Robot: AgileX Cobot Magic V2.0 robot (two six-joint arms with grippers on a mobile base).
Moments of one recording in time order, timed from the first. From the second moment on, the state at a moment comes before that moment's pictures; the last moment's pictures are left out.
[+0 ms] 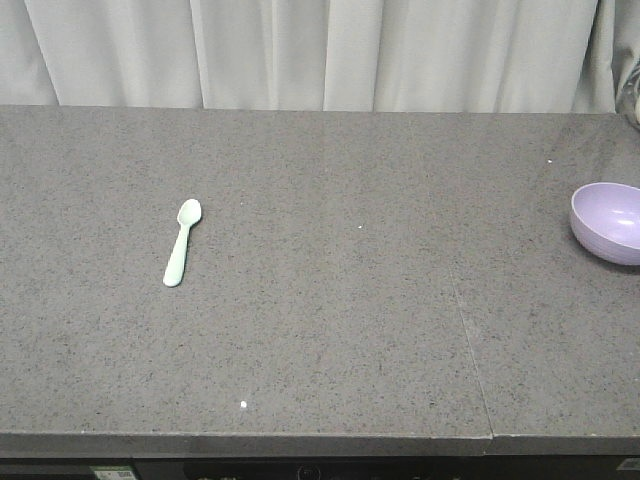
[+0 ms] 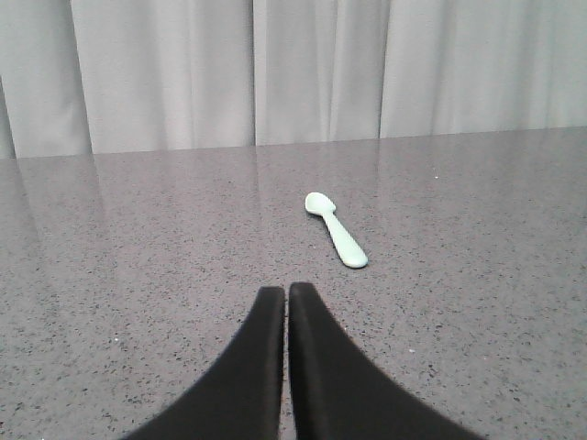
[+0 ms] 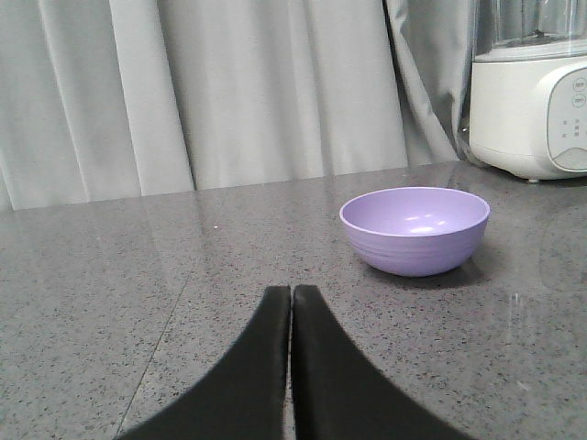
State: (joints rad) left arm -0.10 -0.01 0.02 -0.34 0.12 0.27; right arm -0.05 -0.01 0.03 -0.16 0.04 0.21
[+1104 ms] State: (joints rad) left arm -0.10 -0.01 0.02 -0.34 0.12 0.27; right arm -0.05 -0.01 0.03 -0.16 0.04 0.21
